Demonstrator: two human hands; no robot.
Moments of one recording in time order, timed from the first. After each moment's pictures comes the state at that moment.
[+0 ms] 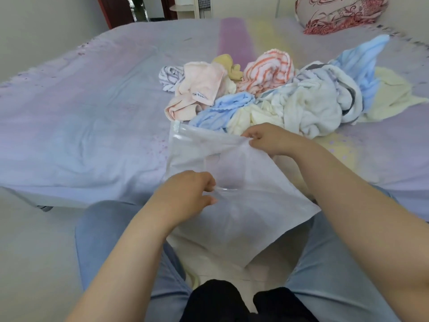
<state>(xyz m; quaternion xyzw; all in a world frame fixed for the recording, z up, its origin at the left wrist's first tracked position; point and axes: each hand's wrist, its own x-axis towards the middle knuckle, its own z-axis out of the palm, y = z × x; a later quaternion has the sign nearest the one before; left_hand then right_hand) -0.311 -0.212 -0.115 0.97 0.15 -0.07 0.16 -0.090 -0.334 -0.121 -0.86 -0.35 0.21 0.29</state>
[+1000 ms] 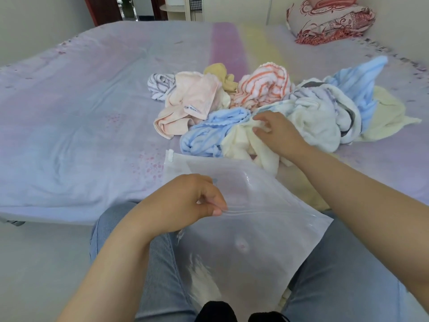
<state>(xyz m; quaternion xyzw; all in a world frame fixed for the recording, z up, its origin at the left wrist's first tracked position) -0.270 -0.179 -0.098 0.94 -0.01 -0.03 0.34 -0.015 -0.321 -0.129 -0.89 -0.31 -0.02 0.32</state>
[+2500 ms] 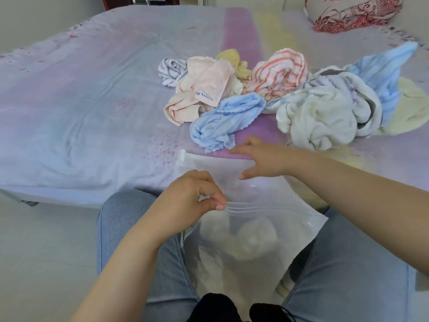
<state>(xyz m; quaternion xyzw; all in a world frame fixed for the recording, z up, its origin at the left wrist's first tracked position) -0.288 -0.177 -0.140 0.93 0.04 0.07 0.37 -0.076 -0.306 -0.139 -0.86 -0.48 0.18 0.01</state>
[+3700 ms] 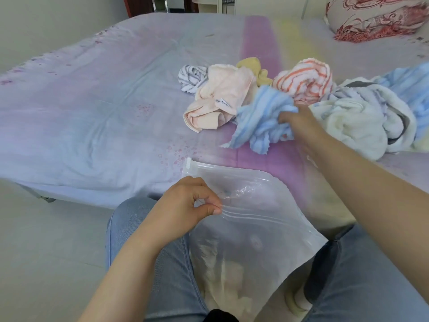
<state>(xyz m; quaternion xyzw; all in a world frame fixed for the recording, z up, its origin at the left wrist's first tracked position) -0.303 -0.144 -0.148 0.91 0.11 0.11 0.39 0.000 -0.266 -0.123 -0.78 -0.17 0.15 0.59</state>
